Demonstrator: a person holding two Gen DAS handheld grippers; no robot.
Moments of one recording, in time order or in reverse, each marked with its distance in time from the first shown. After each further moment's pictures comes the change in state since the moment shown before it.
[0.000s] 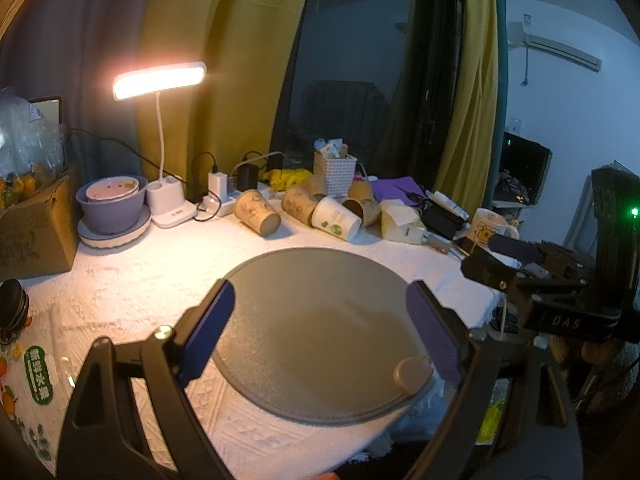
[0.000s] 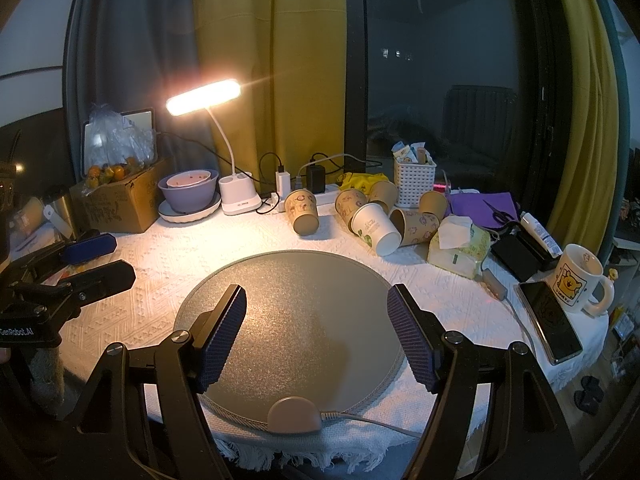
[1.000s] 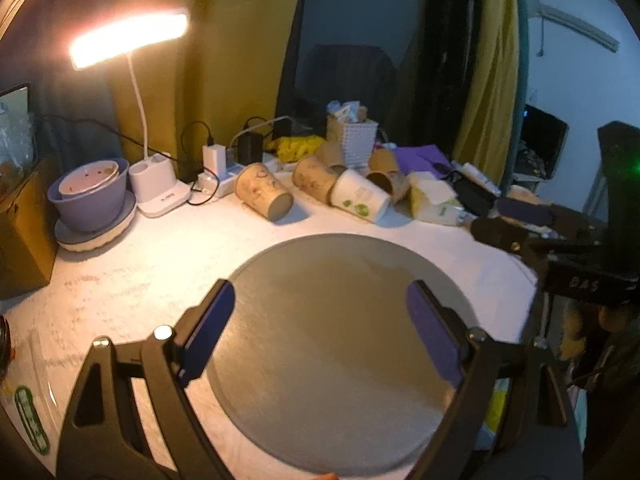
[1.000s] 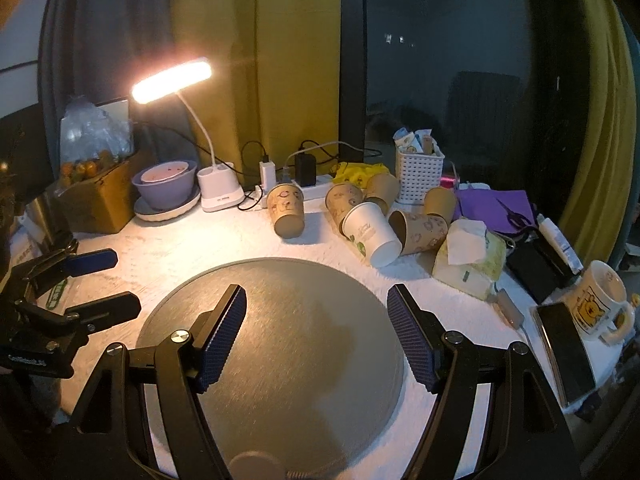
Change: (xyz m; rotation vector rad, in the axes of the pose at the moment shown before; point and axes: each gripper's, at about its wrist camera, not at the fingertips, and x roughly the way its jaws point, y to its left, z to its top) left arm 0.103 0.028 0.023 0.029 0.148 0.034; right arm 0.083 -0.028 0.034 0.000 0.072 0.006
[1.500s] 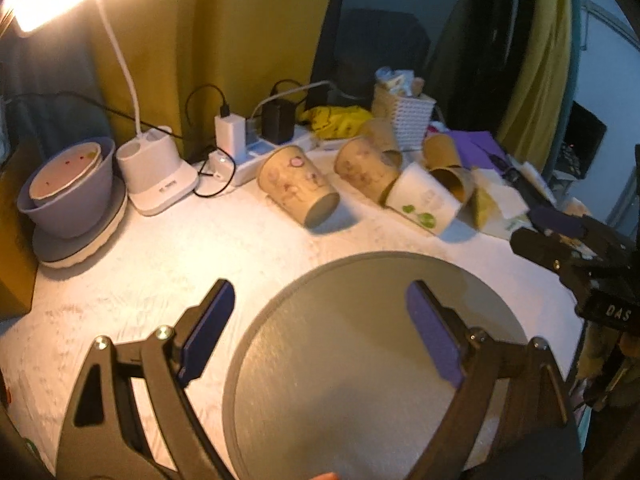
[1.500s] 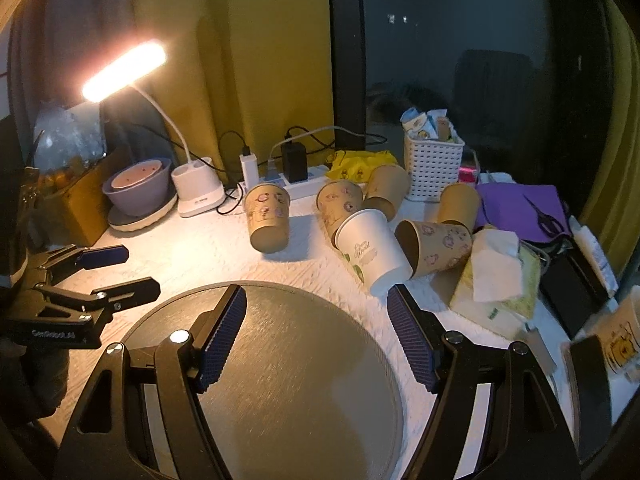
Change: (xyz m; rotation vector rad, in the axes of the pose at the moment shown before) left arm 0.105 0.042 0.048 -0.070 0.147 0.066; right arm 0.092 -0.031 0.034 0.027 0.076 0.036
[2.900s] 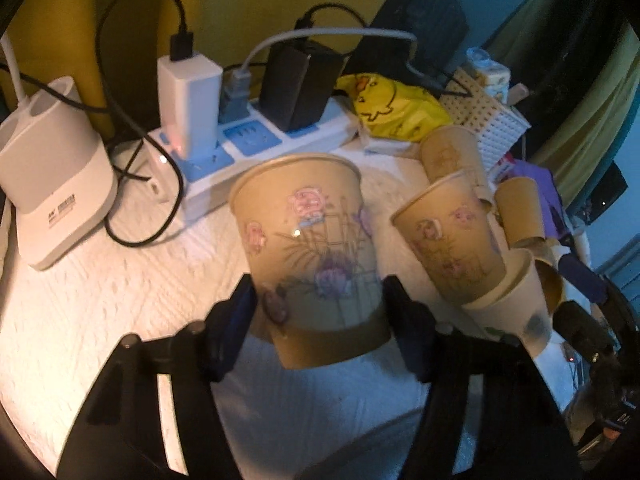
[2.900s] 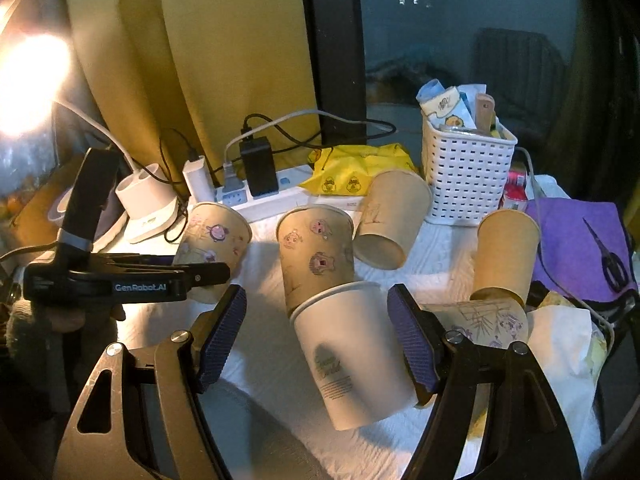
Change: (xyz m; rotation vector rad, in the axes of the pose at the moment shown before) left arm 0.172 0.039 0.088 -0.192 0.173 -0.092; right arm 0.135 -0.049 0.061 0.001 0.062 0.053
